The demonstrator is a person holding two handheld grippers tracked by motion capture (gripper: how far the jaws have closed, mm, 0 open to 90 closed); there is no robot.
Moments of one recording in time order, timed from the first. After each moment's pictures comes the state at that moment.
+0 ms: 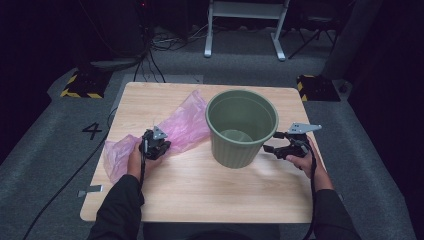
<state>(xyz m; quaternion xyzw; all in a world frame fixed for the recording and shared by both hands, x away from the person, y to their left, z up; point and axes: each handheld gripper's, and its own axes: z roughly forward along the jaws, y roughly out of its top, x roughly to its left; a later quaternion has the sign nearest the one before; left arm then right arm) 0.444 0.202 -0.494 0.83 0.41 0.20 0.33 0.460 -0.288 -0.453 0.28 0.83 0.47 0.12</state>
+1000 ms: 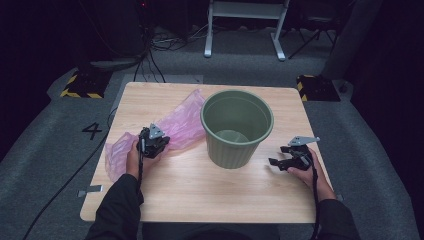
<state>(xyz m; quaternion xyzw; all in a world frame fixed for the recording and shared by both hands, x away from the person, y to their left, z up) 0.441 0.208 -0.483 0.80 0.41 0.23 0.37 0.440 -0.307 -0.494 0.37 0.84 0.38 0.13</state>
